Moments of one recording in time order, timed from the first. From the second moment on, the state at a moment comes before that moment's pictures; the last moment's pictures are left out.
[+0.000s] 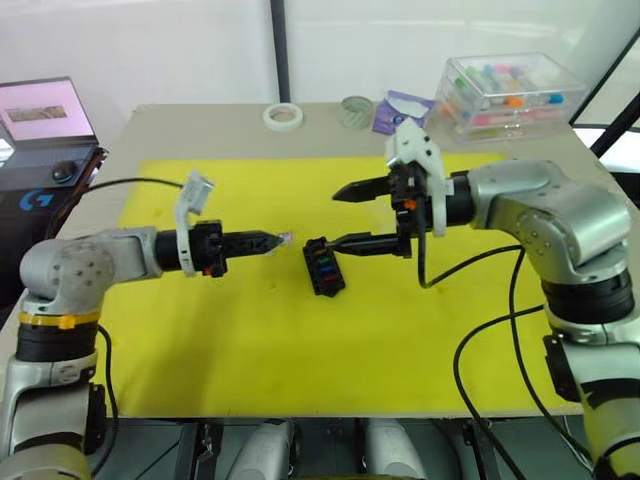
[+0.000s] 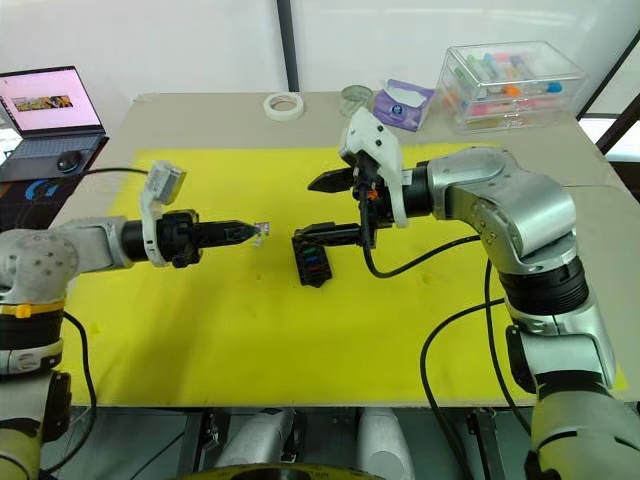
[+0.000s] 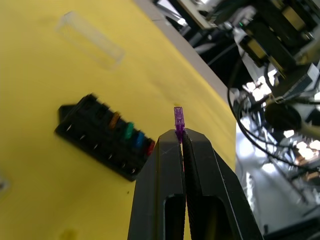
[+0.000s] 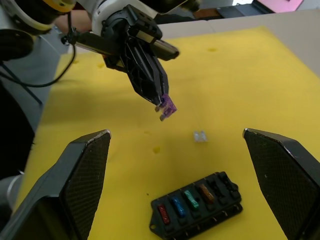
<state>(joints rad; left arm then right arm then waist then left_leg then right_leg) -0.59 0.77 0.05 -0.13 -0.93 1.03 -1.01 -0.92 -0.68 0.15 -0.26 0.61 1.01 1.04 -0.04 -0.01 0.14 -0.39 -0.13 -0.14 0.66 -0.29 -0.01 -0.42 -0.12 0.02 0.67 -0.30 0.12</state>
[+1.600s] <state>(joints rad) -0.52 0.66 -0.09 -0.20 -0.42 0.36 -1.15 -0.86 -0.68 0.38 -0.36 0.28 0.74 1.00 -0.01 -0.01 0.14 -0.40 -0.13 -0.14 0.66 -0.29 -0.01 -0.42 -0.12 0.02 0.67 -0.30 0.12</state>
